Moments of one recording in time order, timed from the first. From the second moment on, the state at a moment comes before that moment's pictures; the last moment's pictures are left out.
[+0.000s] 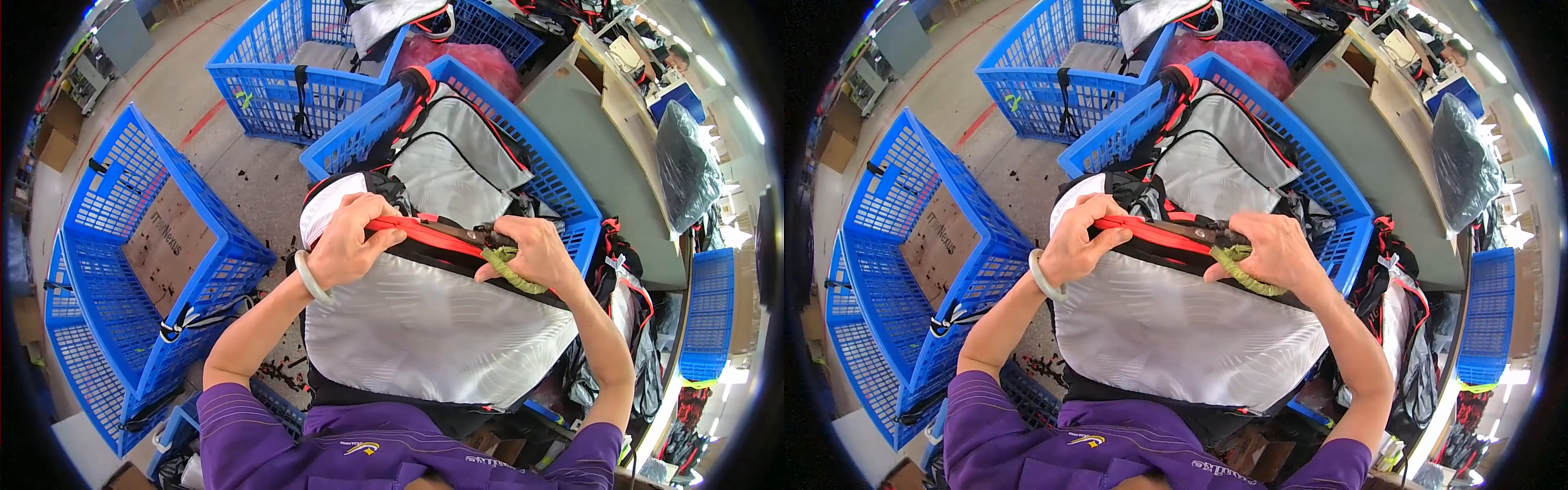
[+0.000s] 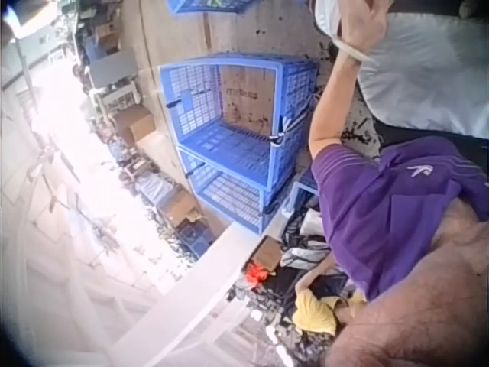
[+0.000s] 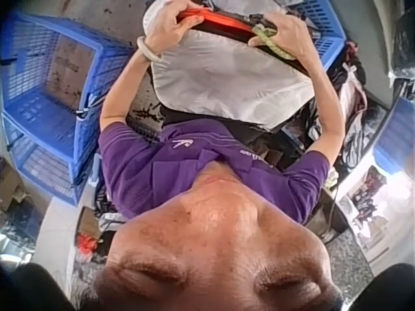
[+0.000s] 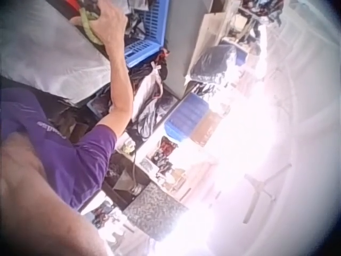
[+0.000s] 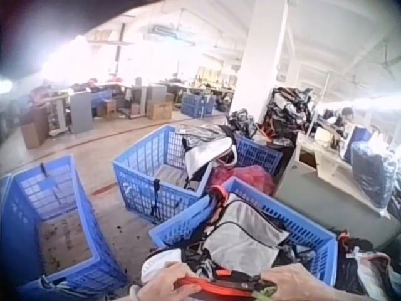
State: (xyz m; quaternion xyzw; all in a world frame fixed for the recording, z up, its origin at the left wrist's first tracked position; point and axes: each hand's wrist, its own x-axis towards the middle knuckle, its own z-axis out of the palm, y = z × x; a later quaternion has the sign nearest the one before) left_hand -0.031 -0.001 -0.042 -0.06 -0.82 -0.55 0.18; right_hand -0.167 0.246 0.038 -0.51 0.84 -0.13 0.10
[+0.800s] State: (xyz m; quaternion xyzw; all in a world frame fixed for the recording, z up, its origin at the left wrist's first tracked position) left_hand -0.031 0.003 -0.049 0.00 -0.72 -0.68 0.15; right_hand -0.157 0.240 0.023 -0.50 0.85 -0.15 0.07
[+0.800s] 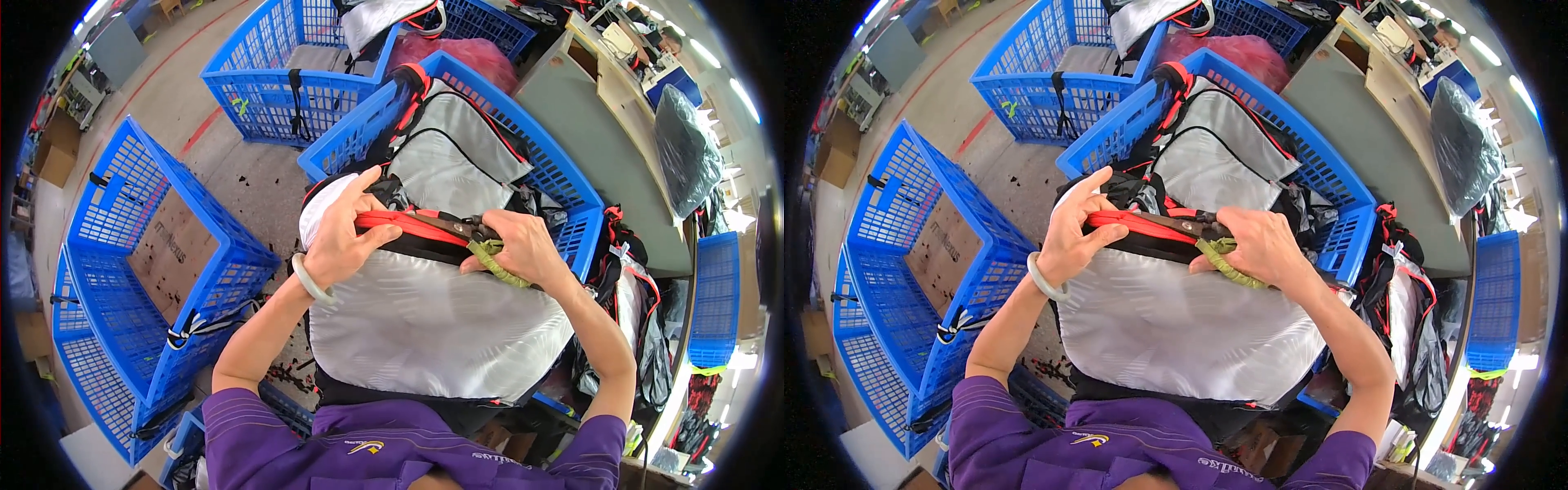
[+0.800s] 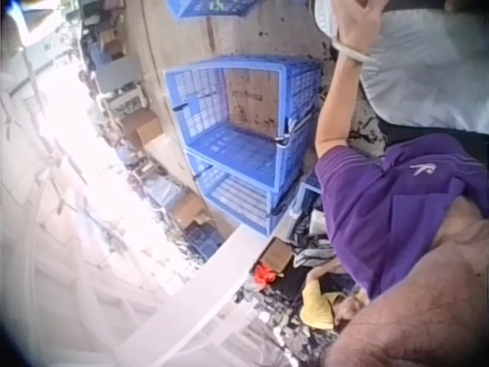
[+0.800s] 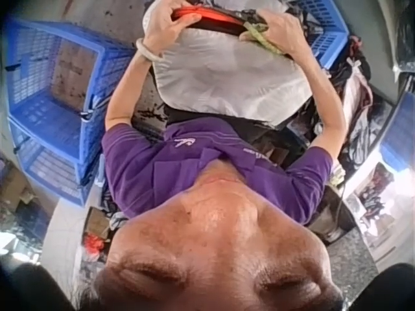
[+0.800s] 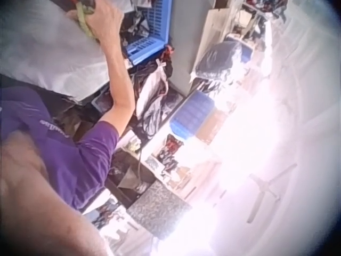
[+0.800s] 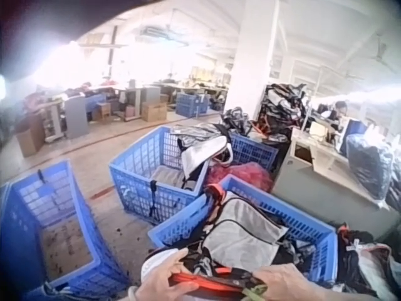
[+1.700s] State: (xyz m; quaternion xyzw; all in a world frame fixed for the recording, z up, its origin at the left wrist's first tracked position) left_hand -0.099 0.009 -0.149 -0.09 -0.98 -0.14 0.13; right_hand 0.070 0.484 -0.127 0.18 0.76 -0.63 -0.02
